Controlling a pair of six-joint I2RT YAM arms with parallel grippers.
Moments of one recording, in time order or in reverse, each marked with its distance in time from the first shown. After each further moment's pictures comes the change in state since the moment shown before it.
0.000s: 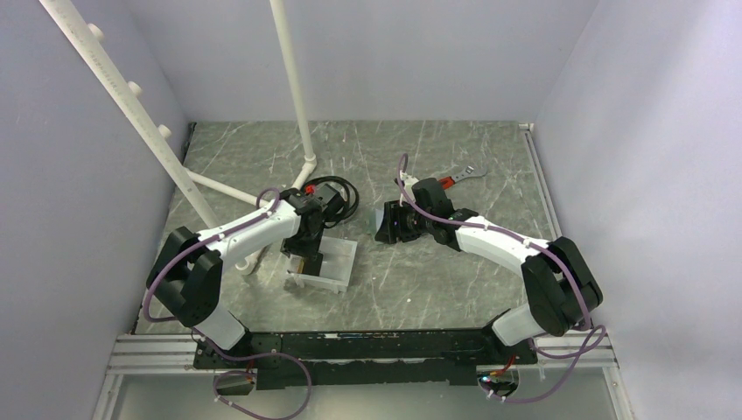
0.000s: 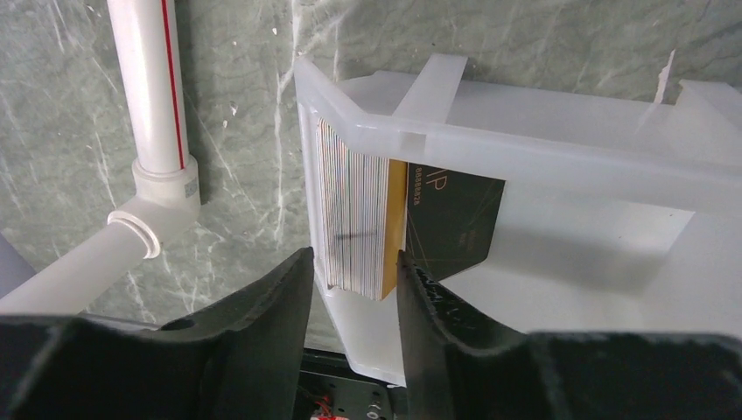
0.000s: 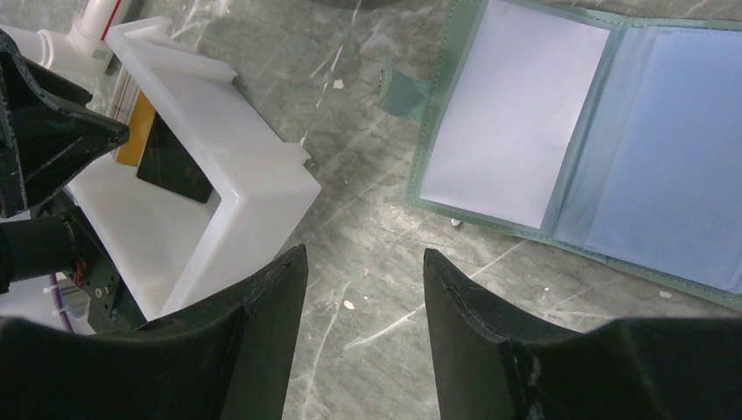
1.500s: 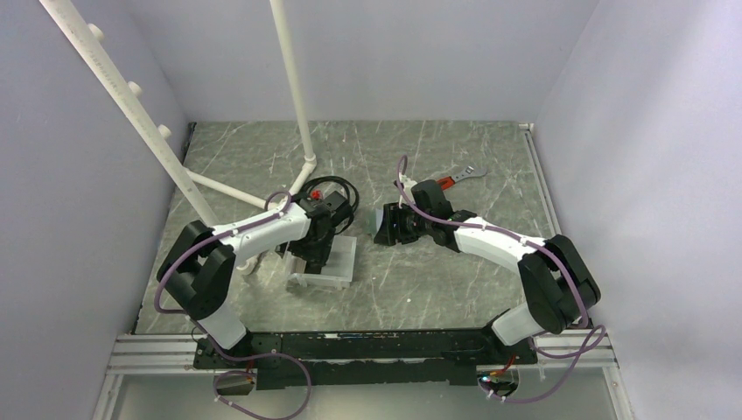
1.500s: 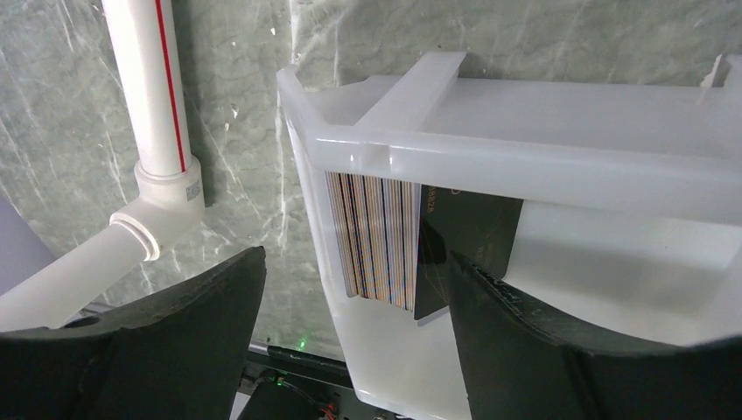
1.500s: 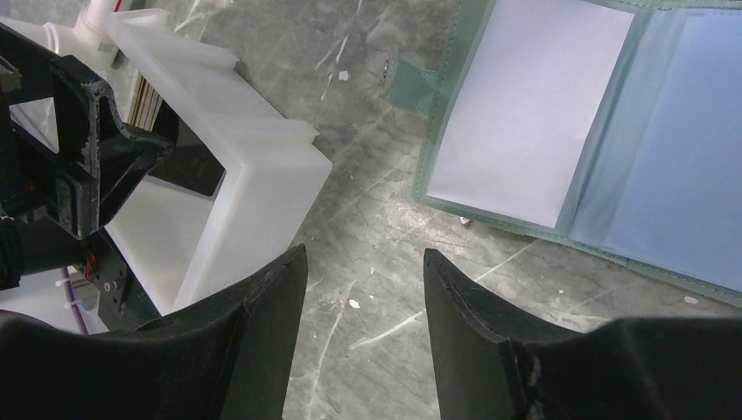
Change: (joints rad) left arm -0.042 0.060 -0.008 0.006 -0.061 -0.034; right arm 0.000 0.015 -0.017 0.027 -0.026 0.016
